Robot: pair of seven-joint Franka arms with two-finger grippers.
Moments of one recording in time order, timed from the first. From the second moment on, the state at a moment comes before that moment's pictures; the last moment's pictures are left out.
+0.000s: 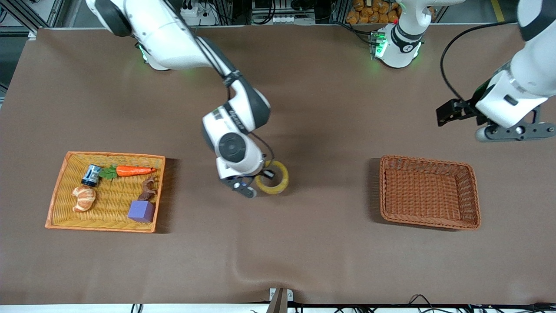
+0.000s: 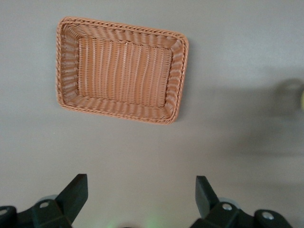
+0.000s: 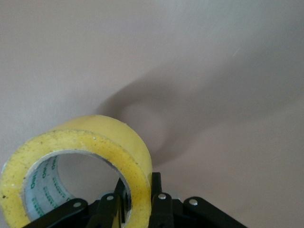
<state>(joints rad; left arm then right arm) -0.02 0.13 -0.19 -1.46 0.03 1.50 -0.25 0.68 0.84 -0.03 -1.25 0.20 2.05 1.13</state>
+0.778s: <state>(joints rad) -0.10 0.21 -0.20 -1.47 -0.03 1.60 -0.36 0.73 0.88 -0.07 -1.21 0.08 2.04 1.11</state>
